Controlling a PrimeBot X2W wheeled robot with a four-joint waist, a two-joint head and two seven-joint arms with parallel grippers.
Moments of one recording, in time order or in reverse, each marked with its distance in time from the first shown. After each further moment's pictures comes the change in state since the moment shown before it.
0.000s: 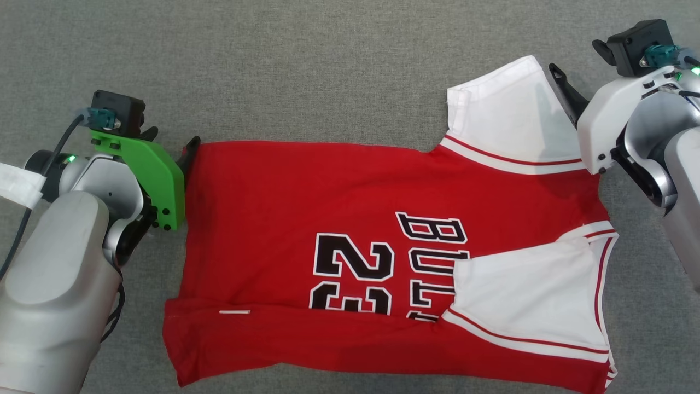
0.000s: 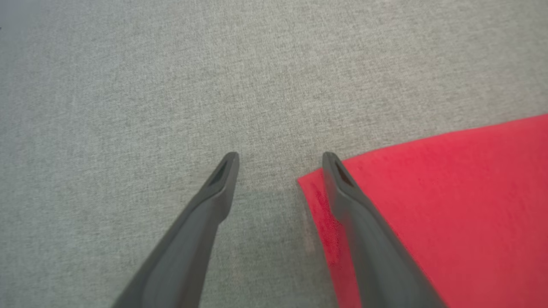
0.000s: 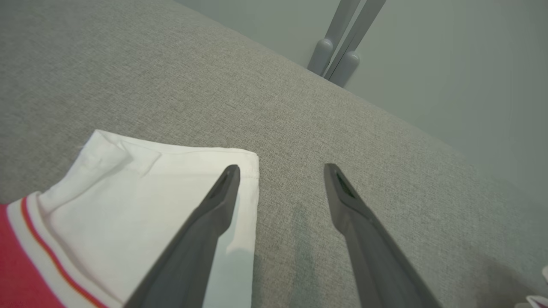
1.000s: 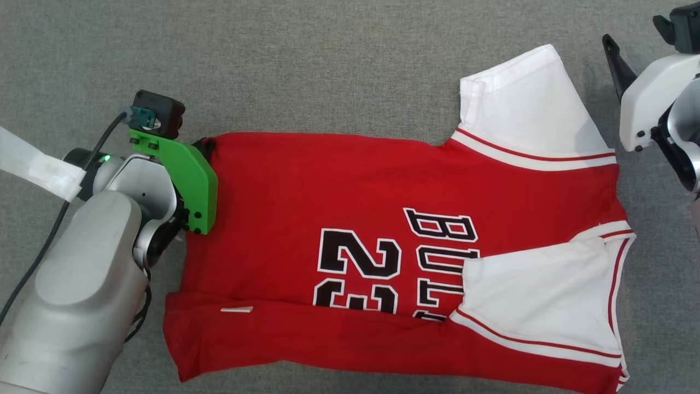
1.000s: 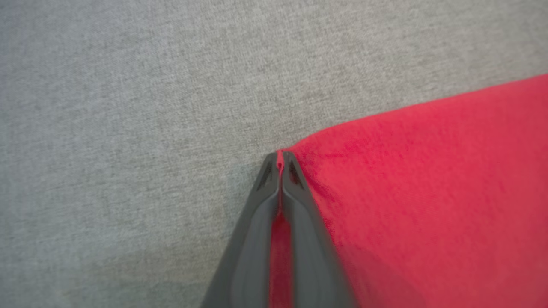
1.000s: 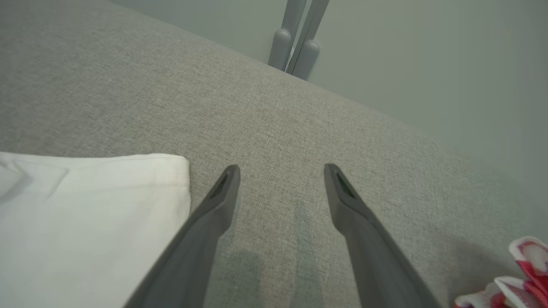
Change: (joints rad) left arm 0.007 -0.032 -0.077 -0.051 -0.018 0.022 0.091; right arm 0.005 0.011 -0.170 0.021 -0.085 0.000 -0.014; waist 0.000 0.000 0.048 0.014
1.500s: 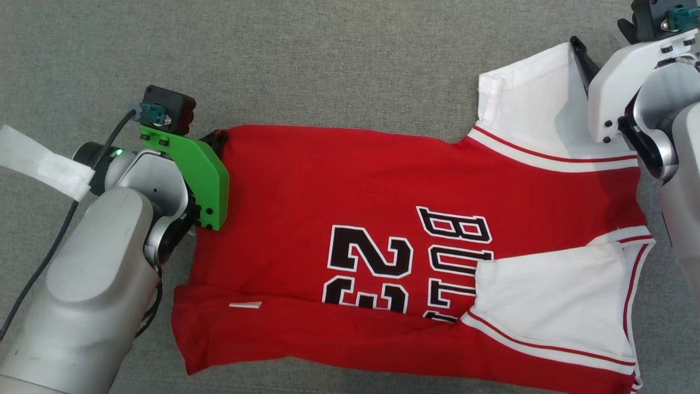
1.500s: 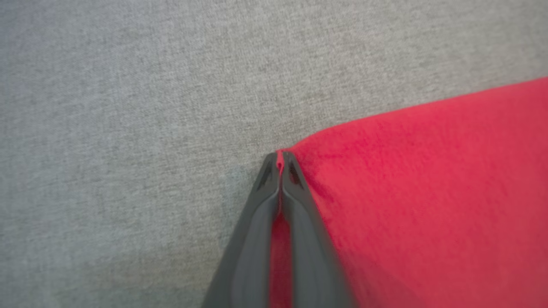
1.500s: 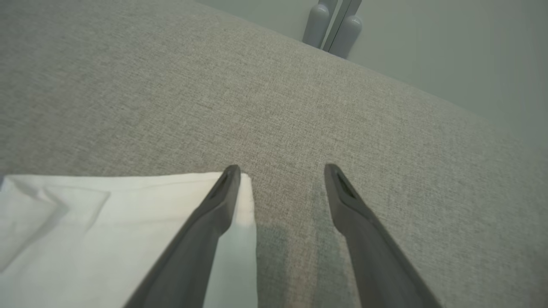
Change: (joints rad) left arm -0.008 -0.022 -0.013 -0.011 -0.005 0.004 -0.031; right arm -0.066 0.105 -0.012 0.080 -0.033 0.000 0.080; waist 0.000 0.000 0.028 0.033
